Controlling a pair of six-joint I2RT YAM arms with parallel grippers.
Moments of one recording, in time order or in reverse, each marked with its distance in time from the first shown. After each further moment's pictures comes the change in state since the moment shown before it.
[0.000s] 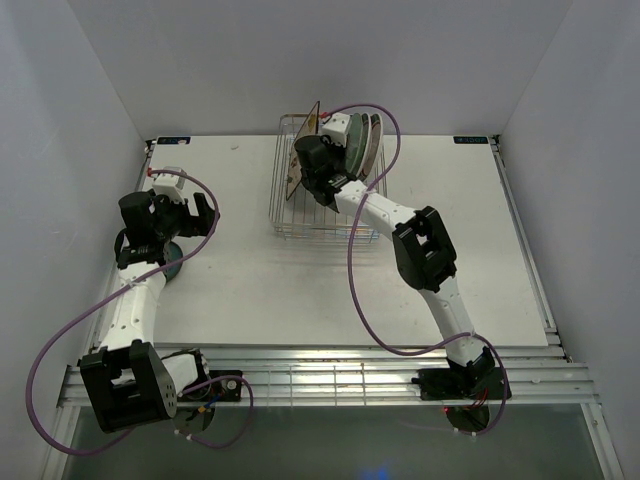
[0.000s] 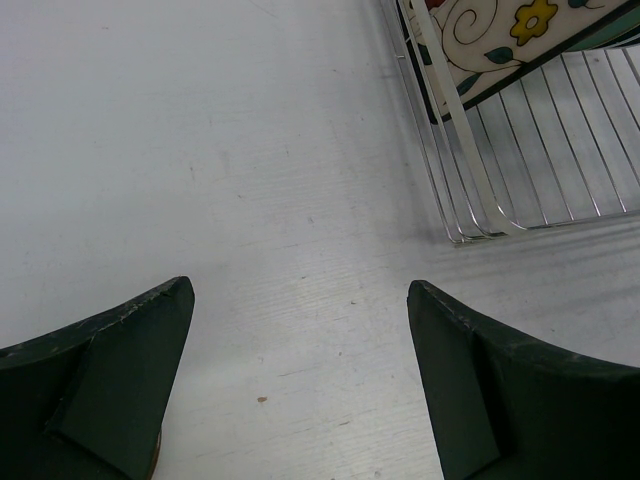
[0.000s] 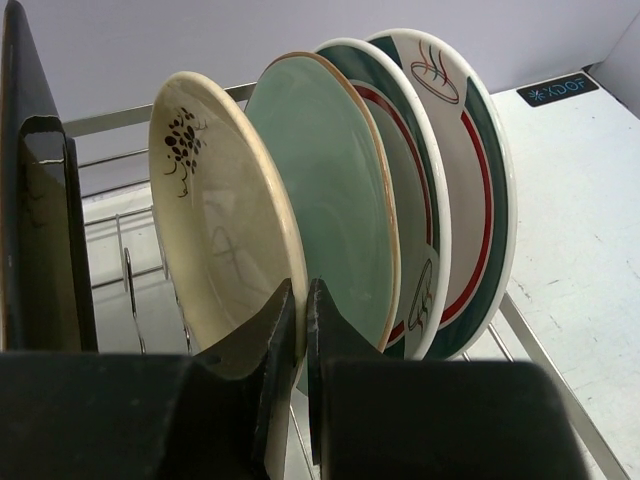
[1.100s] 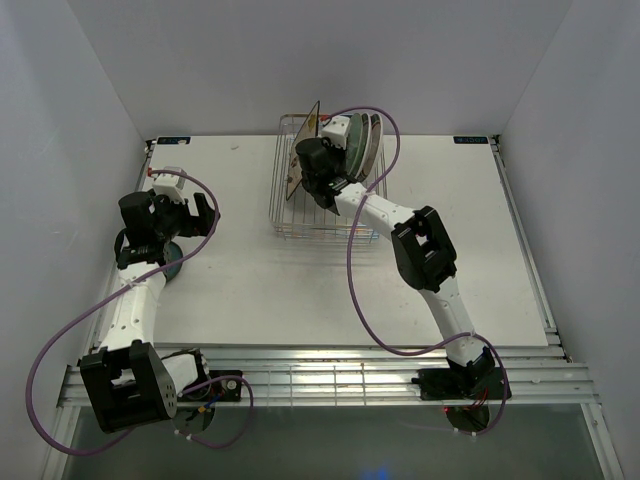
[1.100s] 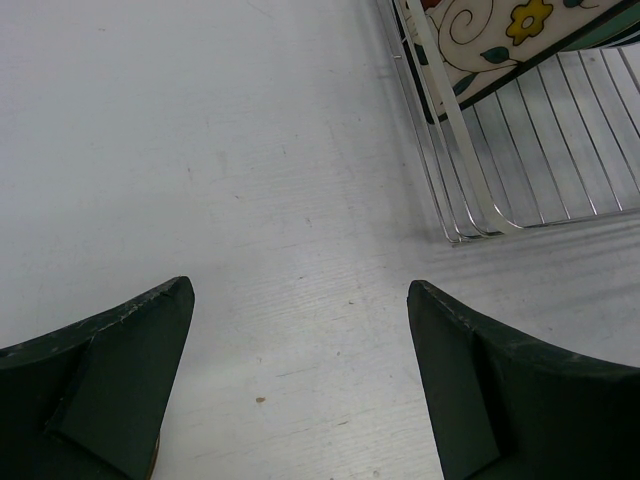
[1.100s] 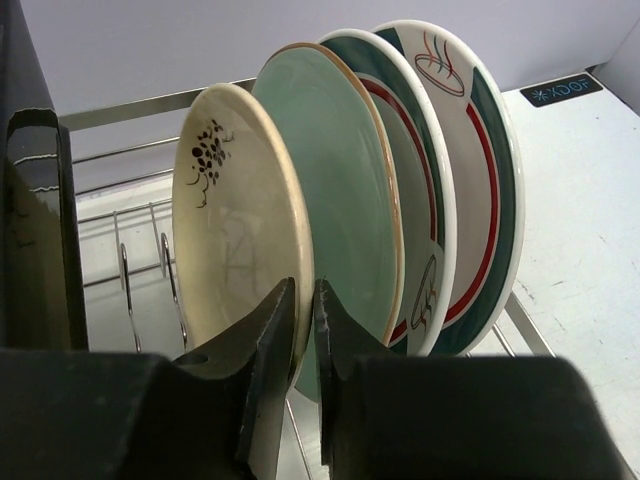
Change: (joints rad) left arm 0.000 -0.001 0.000 0.000 0.006 0.000; right arm -0.003 0.000 -0.037 0.053 -0.008 -0.018
